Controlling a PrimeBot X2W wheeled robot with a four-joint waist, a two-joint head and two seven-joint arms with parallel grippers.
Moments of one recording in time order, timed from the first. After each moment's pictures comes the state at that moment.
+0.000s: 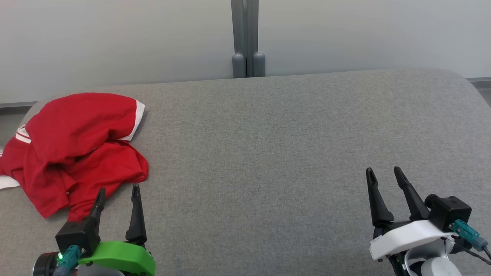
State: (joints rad) left arm 0.08 0.11 -0.09 -0.09 -0.25 0.07 0.01; right arm 0.01 -0.05 0.01 0.08 0.26 0.13 -0.16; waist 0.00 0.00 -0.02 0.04
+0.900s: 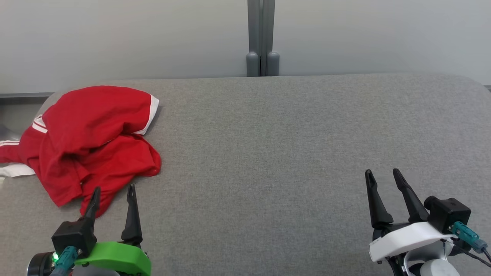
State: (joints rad) left arm 0.08 0.14 -0.10 -0.09 -0.25 0.09 0.00; right arm 0.02 -0.05 0.02 0.08 0.27 0.13 -0.16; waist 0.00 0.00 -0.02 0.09
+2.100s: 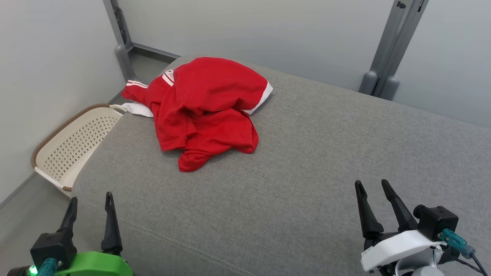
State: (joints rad) left arm 0.13 0.20 -0.06 -0.12 -0.26 0.12 0.00; right arm 0.03 -0.05 0.06 0.13 0.30 0.13 -0.19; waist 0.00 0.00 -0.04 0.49
